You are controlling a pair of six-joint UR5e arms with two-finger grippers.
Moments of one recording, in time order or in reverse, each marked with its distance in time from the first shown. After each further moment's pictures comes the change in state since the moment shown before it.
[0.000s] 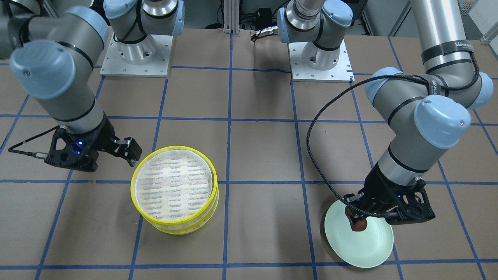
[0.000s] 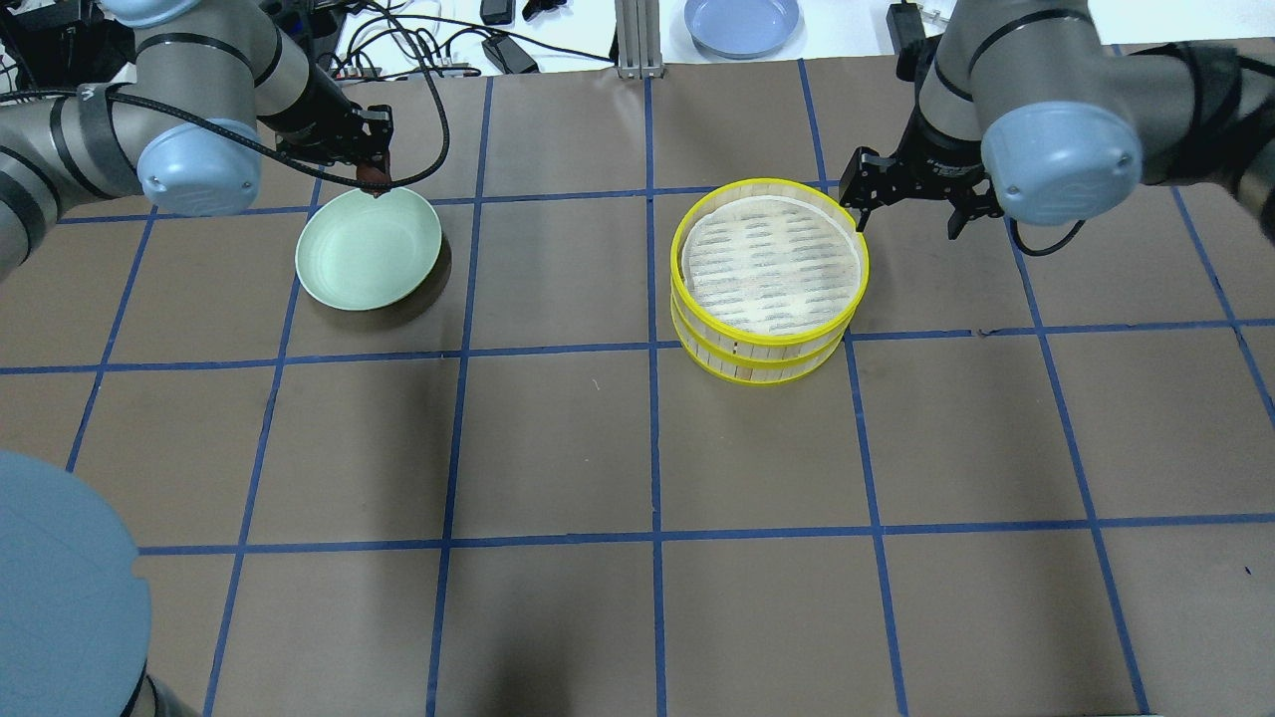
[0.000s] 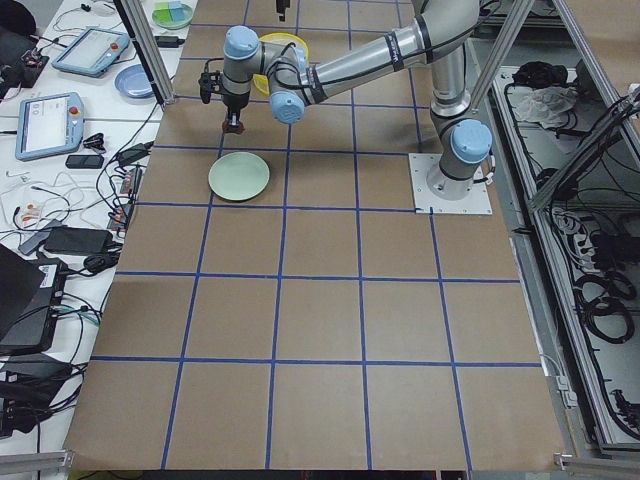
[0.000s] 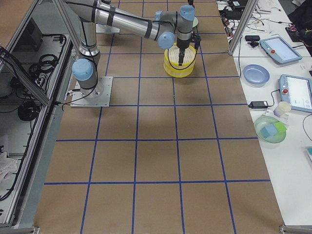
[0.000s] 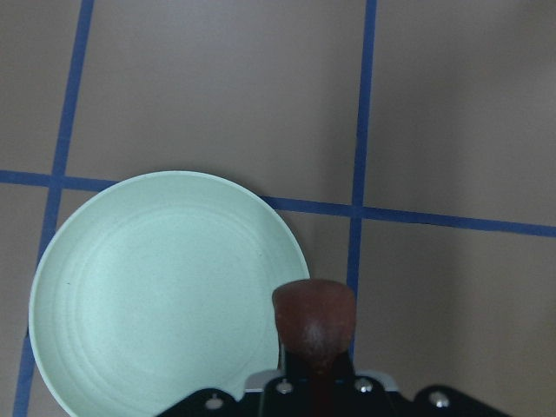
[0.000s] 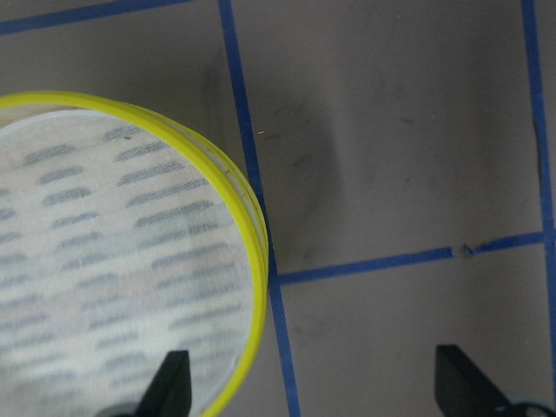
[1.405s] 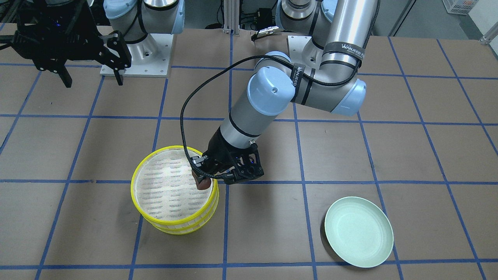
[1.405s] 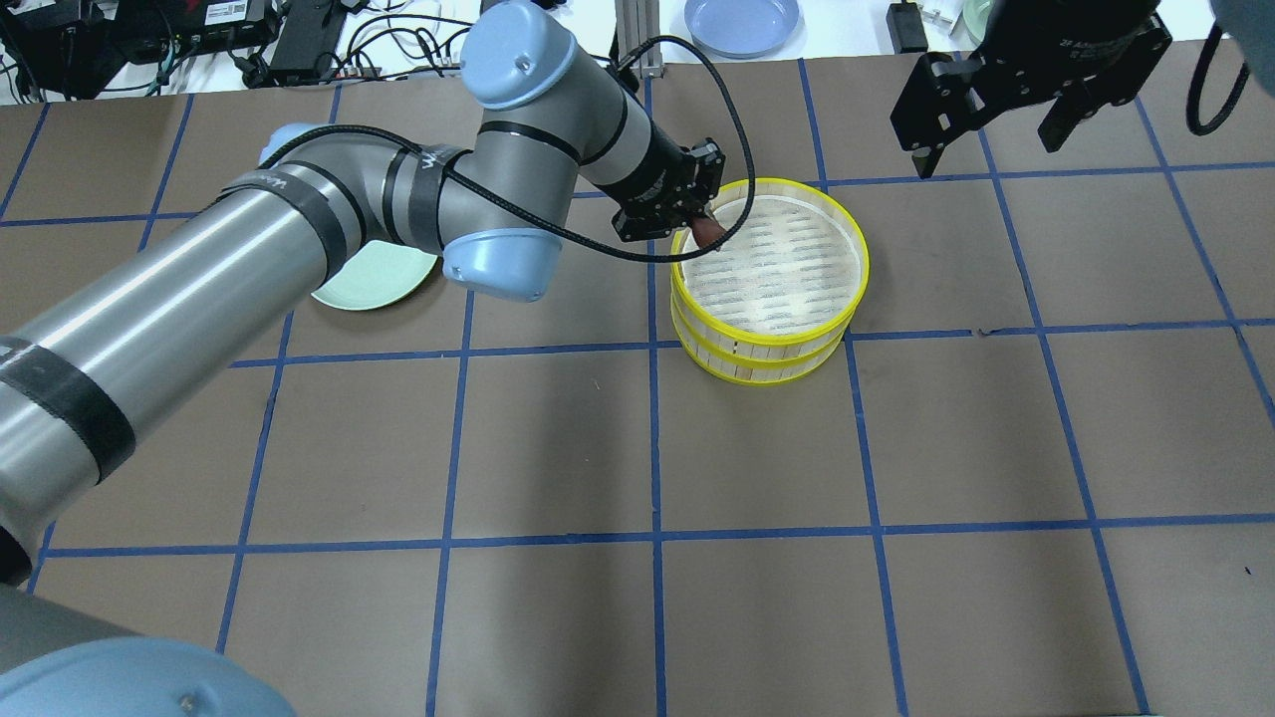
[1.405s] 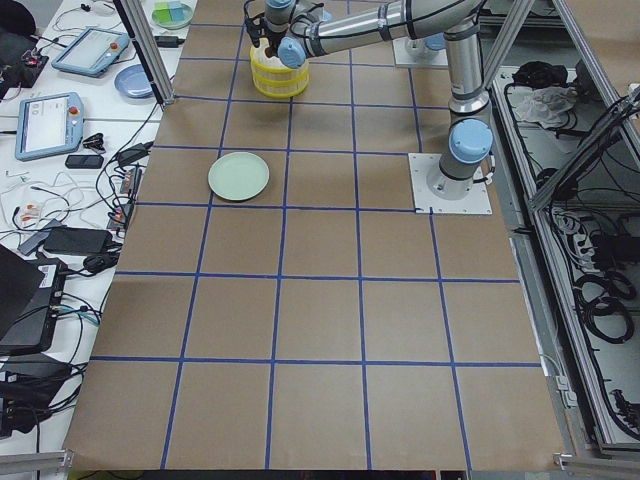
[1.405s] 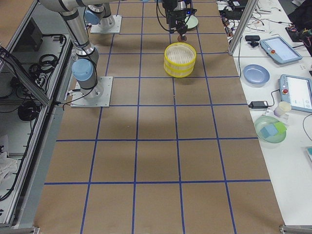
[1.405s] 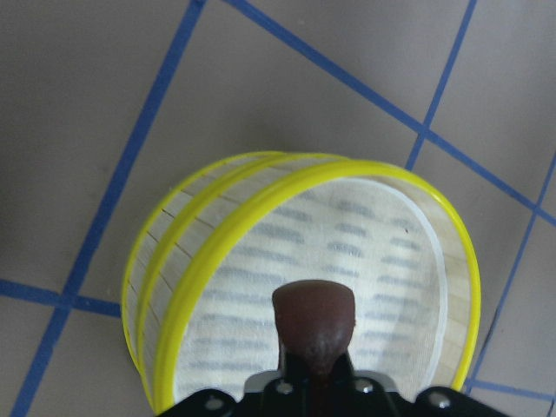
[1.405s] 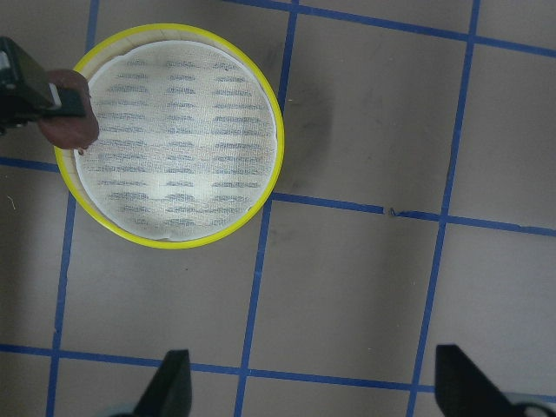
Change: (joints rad) left arm -0.447 -0.054 -0.028 0.138 -0.282 -0.794; right arm 0.053 -0.176 -0.218 0.345 -0.056 -0.230
